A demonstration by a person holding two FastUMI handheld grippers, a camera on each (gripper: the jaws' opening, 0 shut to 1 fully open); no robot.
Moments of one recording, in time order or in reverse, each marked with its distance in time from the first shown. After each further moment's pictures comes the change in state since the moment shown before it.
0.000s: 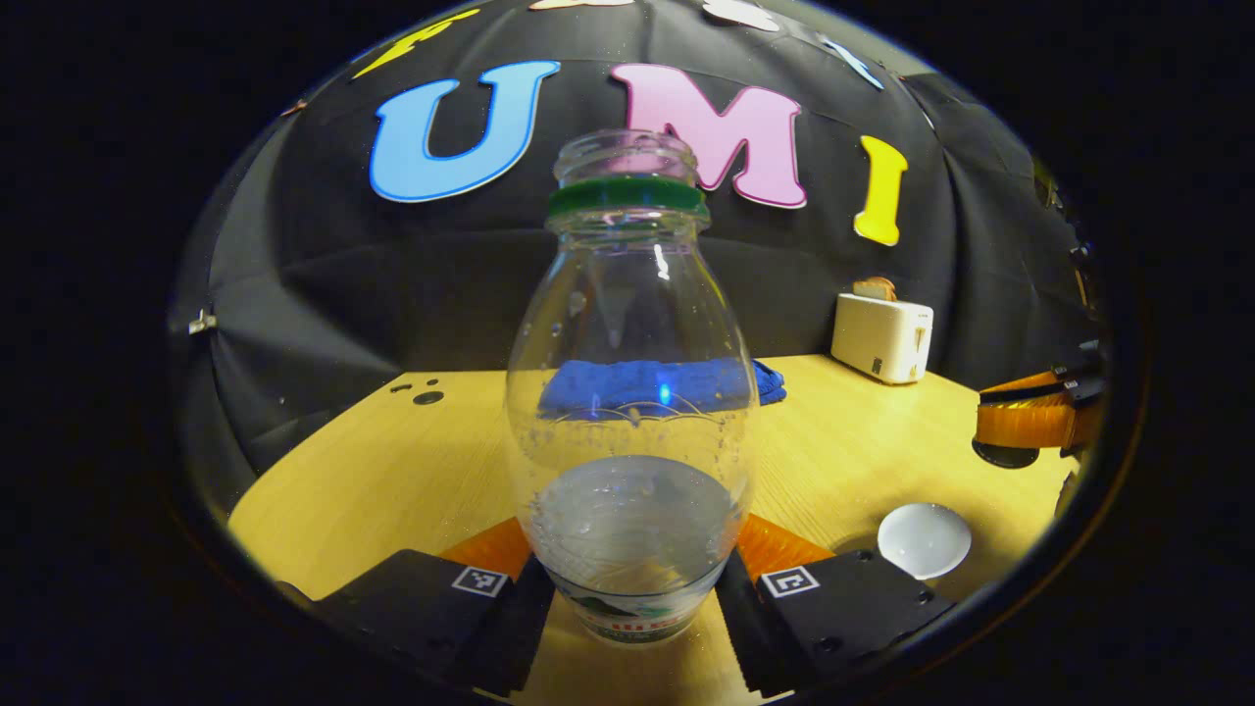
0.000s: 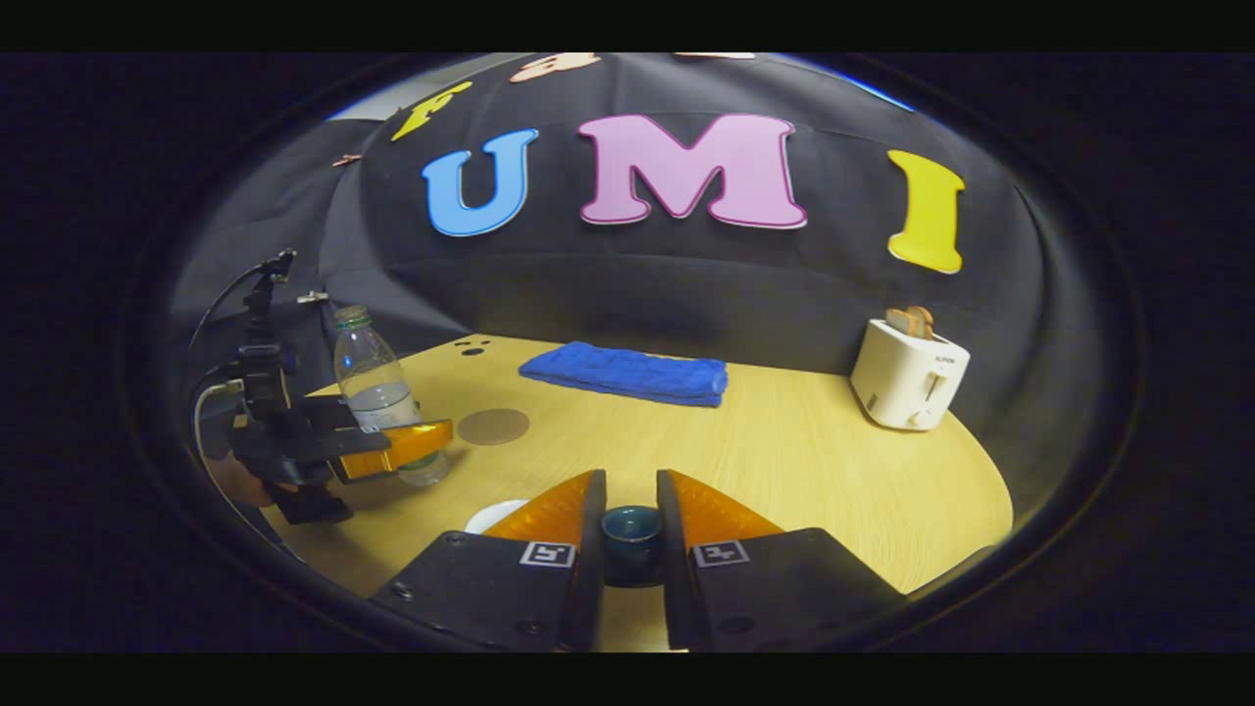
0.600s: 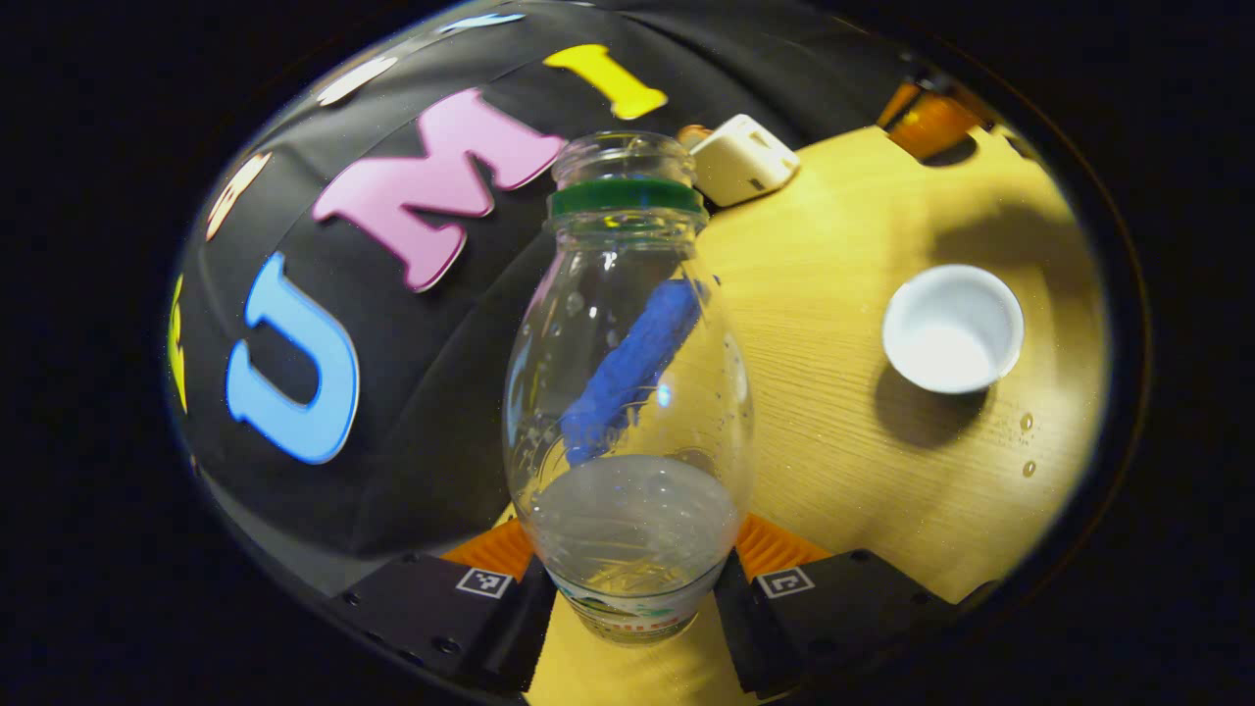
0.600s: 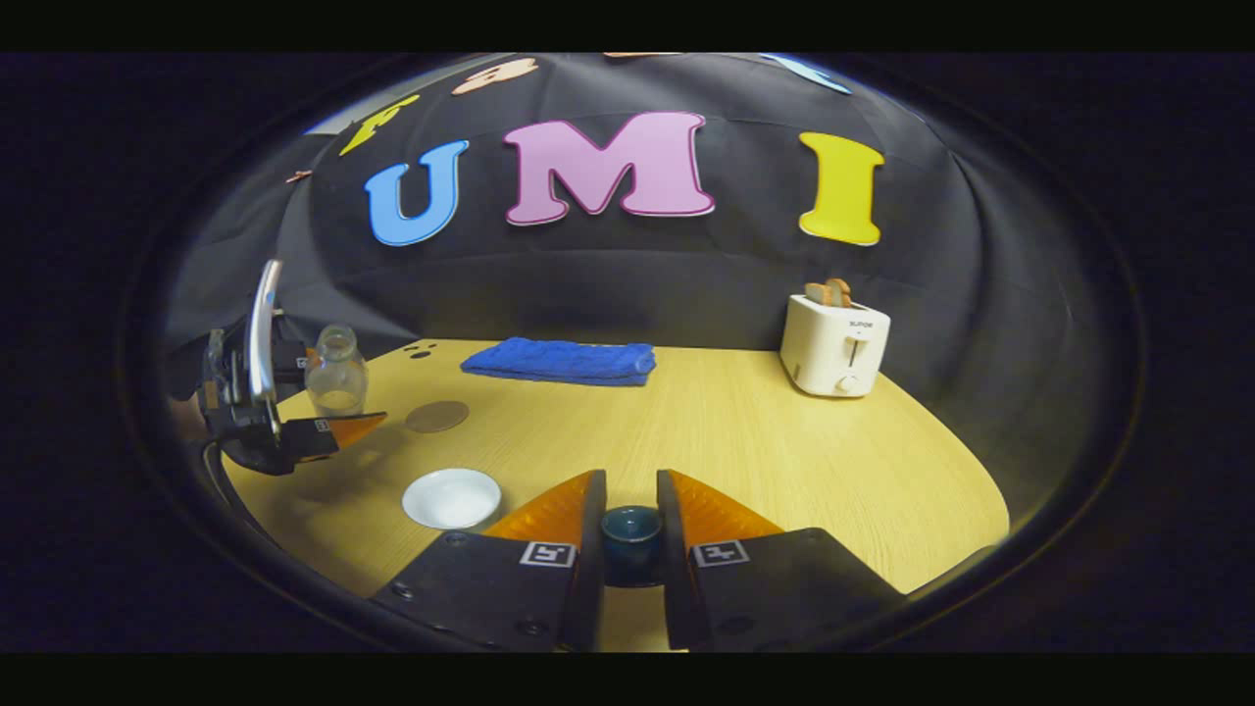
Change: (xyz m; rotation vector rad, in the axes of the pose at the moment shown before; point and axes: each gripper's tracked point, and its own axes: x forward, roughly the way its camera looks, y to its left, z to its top) left arm -0.001 -0.015 0.004 0.938 0.107 -0.031; right arm -0.037 -0.061 -0.024 0.077 -0.001 -0.135
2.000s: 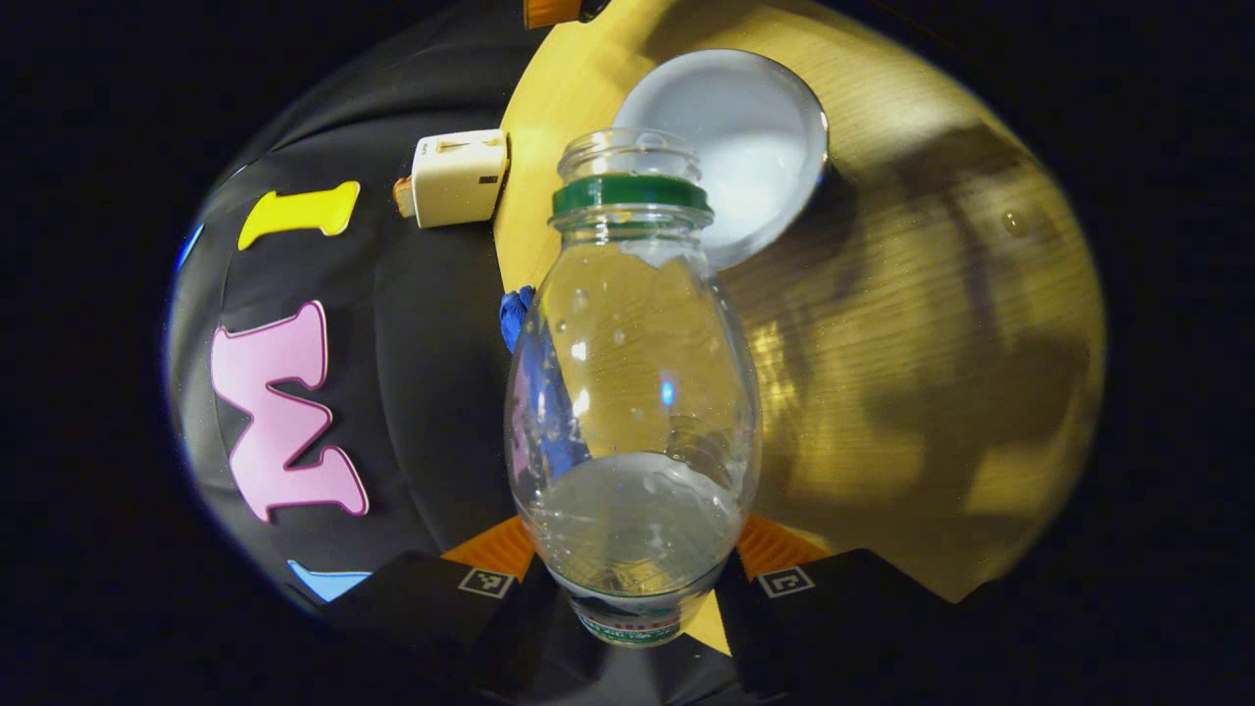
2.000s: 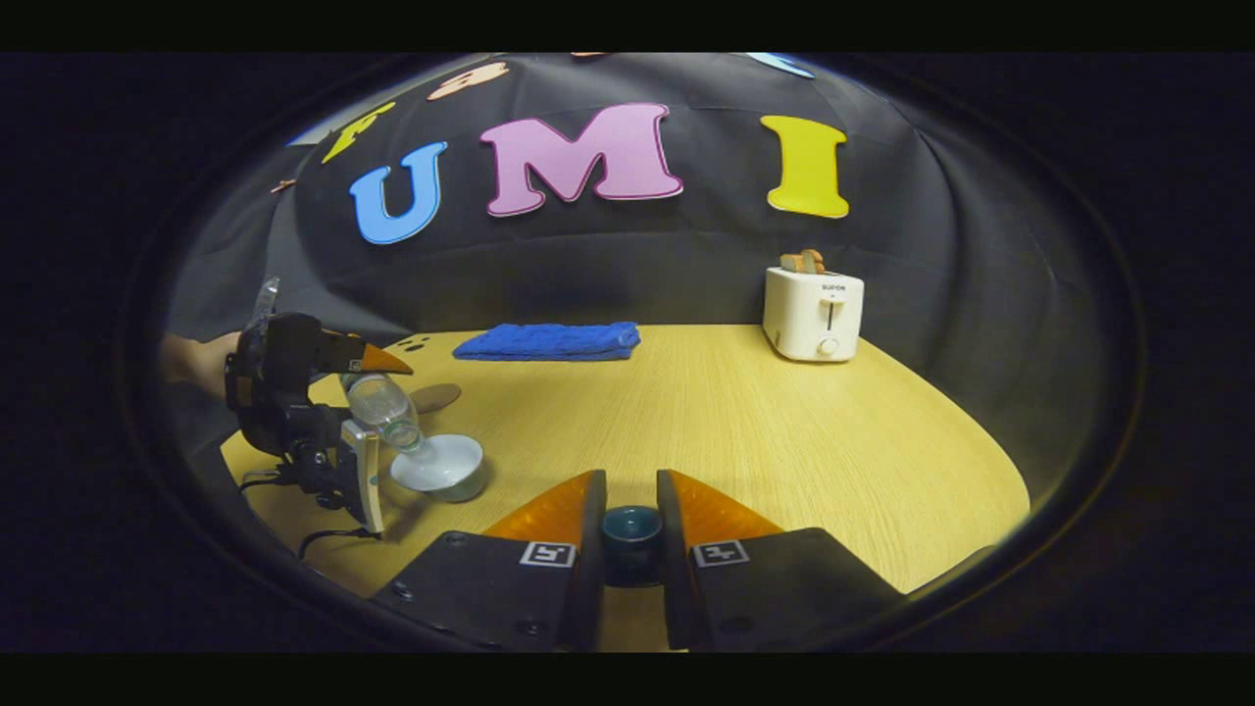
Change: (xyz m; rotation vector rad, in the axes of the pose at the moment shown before) left arm 0.022 -0.025 0.001 0.829 0.082 -0.140; right arm -0.022 -0.011 -0.033 0.054 0.039 -0.005
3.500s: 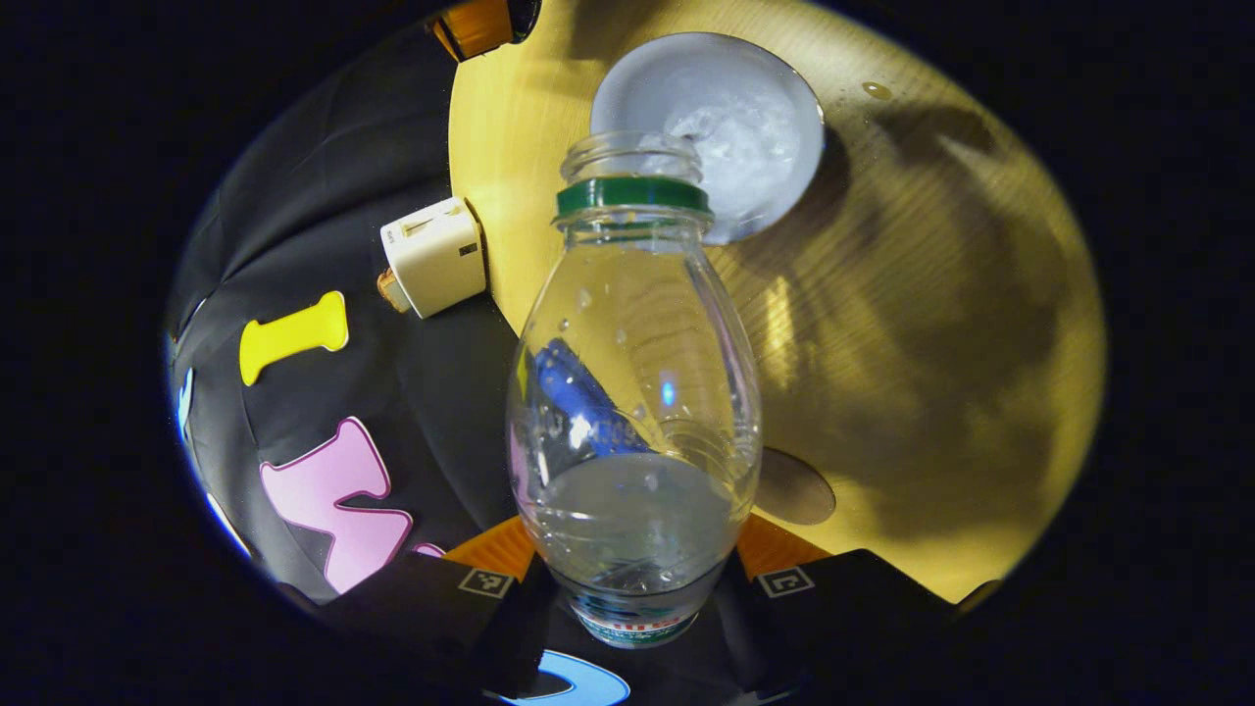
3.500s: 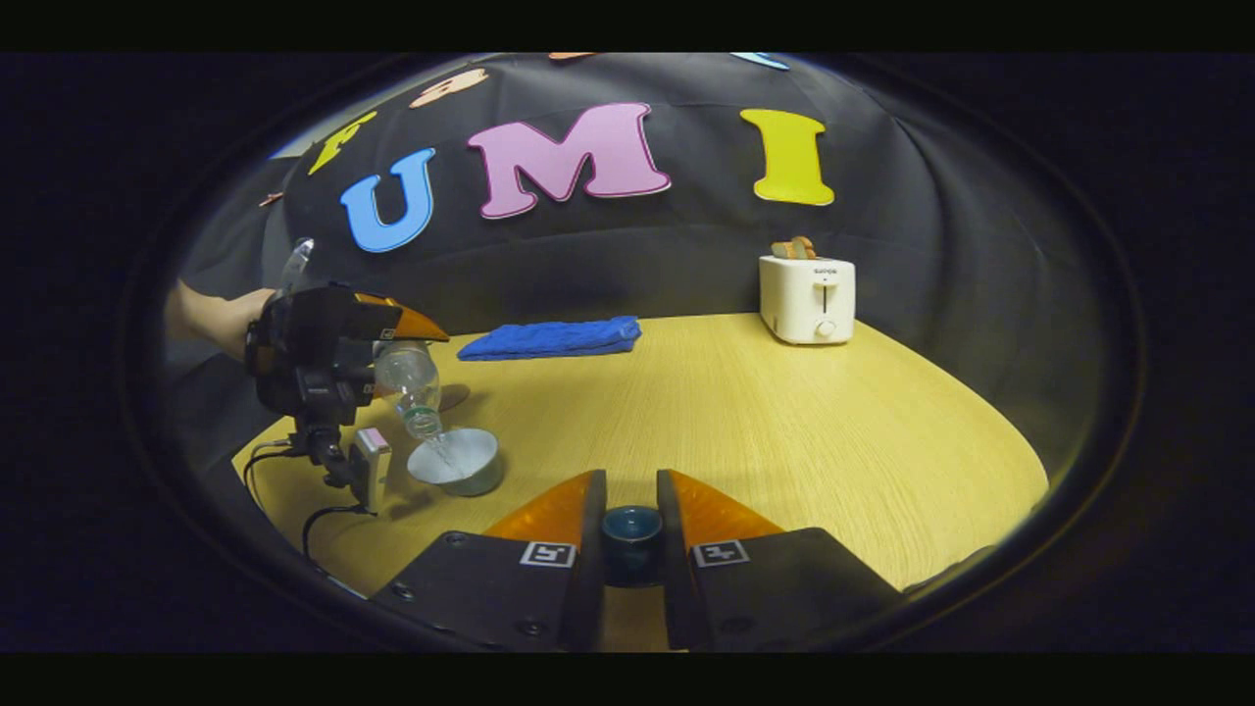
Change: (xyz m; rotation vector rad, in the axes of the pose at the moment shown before) left arm 0.003 0.030 0.010 0.315 -0.059 0.136; right arm -0.010 0.010 -0.014 0.056 0.012 0.011
